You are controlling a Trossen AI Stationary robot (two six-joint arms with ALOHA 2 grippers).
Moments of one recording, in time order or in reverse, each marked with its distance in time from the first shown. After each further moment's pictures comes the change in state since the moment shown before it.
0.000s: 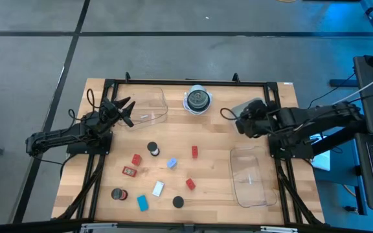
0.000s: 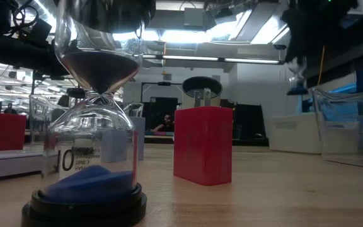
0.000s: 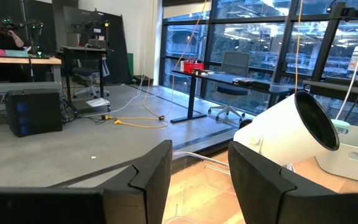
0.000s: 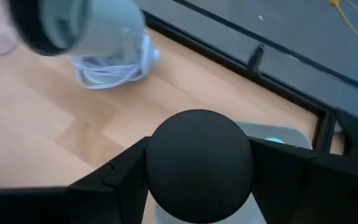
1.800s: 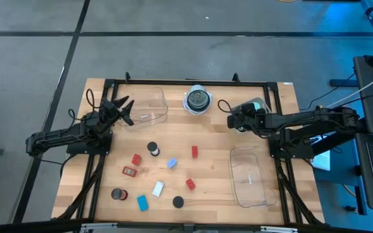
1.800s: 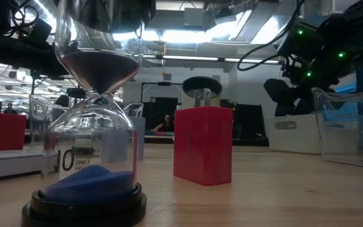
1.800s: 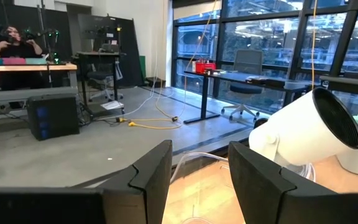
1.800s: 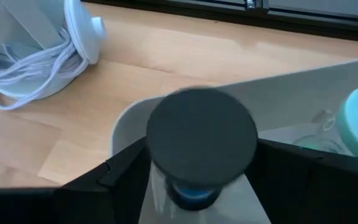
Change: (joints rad) left arm 0.000 0.000 0.000 0.000 -0.052 0.049; right arm -0.281 0.111 -0.475 0.771 -0.060 -0.033
